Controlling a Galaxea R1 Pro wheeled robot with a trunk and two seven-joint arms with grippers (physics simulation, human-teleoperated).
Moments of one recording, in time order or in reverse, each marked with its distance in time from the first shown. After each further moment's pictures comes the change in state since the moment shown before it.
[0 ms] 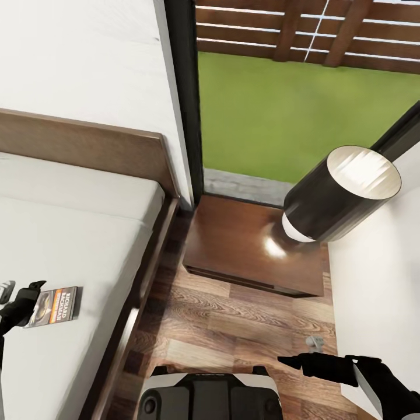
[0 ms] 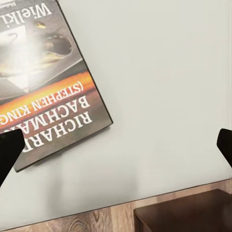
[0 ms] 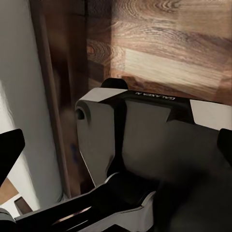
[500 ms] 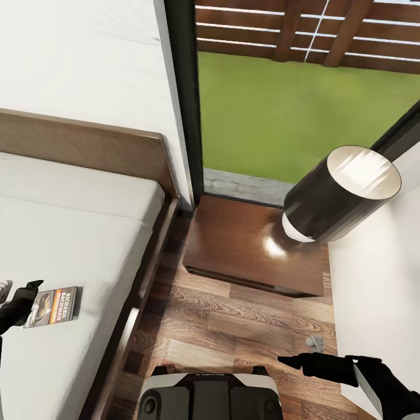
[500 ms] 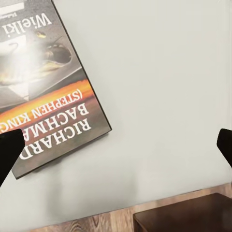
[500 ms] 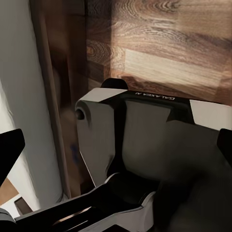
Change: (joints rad) left arm 0.000 0.005 0.004 -0.004 -0.002 -0.009 -0.004; right arm 0.000 0.000 -0.002 0.000 0.000 0.000 0.000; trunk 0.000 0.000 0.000
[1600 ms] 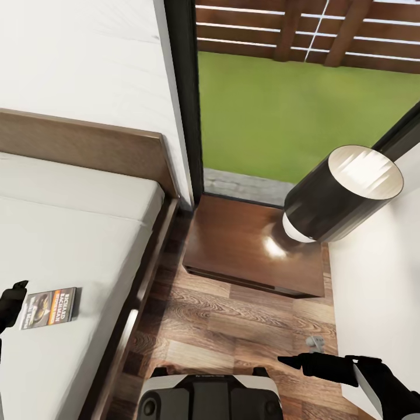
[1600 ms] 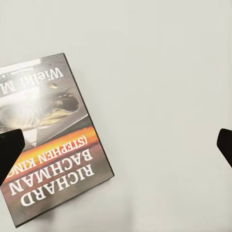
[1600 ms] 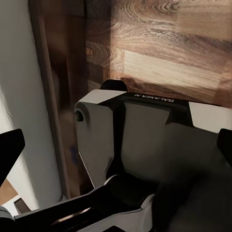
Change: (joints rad) left arm 0.004 -0.005 0.021 0.001 0.000 -0.168 0.003; right arm 0.000 0.000 -0.001 0.000 0.000 0.000 0.000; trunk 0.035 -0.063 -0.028
